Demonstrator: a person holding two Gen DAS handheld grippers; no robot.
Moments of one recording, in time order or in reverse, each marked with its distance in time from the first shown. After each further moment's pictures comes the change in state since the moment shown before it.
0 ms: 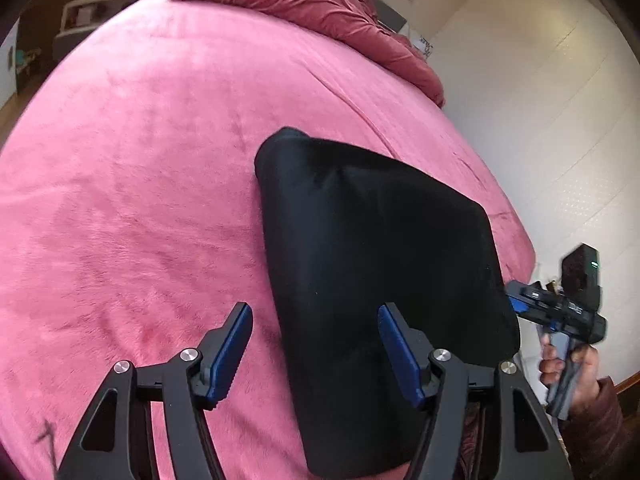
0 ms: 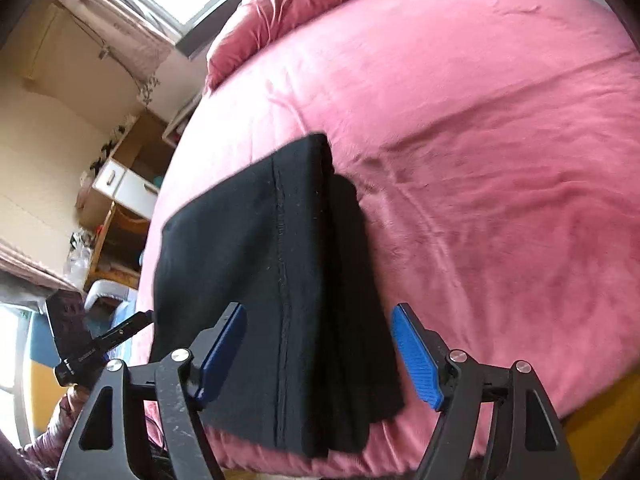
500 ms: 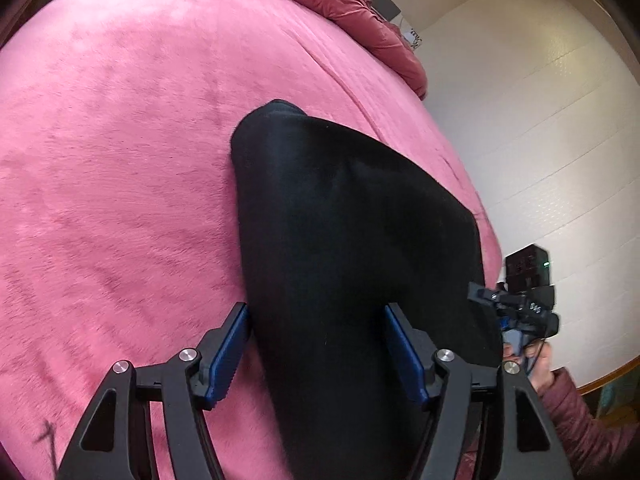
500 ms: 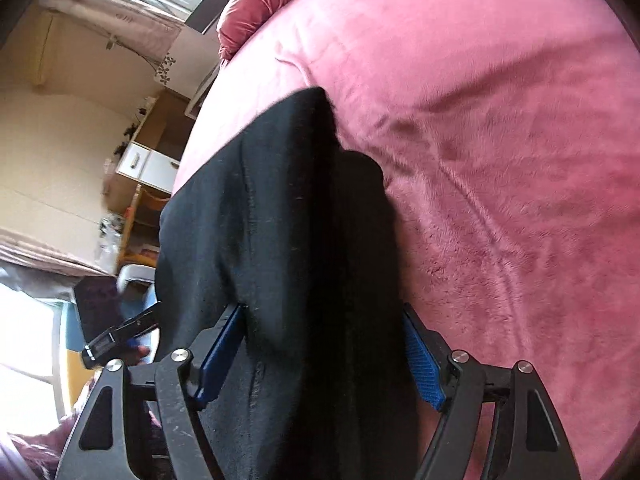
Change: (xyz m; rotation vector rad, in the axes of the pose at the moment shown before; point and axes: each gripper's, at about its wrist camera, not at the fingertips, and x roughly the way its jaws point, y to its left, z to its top) left arm 0.047 0.019 0.022 -0.068 0.080 -0.166; right arm 0.077 -0.025 0.026 0.043 0.142 0.185
